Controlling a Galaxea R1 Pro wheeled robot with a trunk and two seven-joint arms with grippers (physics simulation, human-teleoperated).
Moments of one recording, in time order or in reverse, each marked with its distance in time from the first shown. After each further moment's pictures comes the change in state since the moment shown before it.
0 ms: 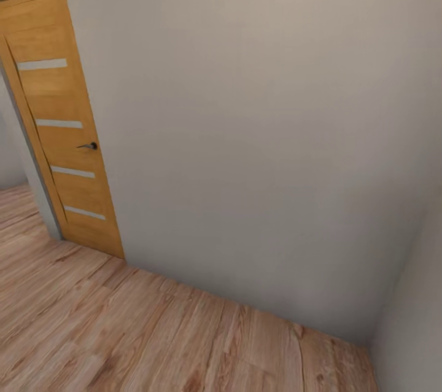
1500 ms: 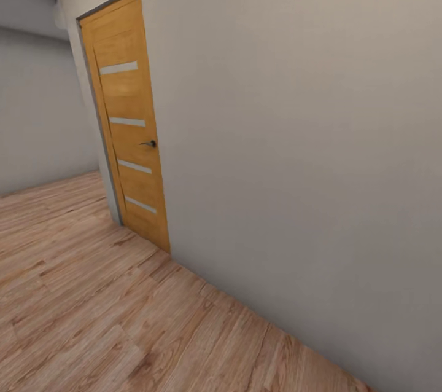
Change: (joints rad) left arm 0.000 0.000 0.000 0.000 0.002 0.000 0.002; right arm 0.000 0.000 0.000 -0.001 0.000 0.000 0.000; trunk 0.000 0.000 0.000
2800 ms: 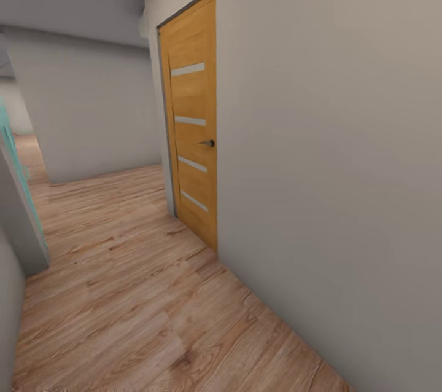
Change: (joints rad) left arm 0.000 0.000 0.000 0.000 0.000 0.000 0.002; right arm 0.000 0.000 0.000 0.000 0.000 0.000 0.000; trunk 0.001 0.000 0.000
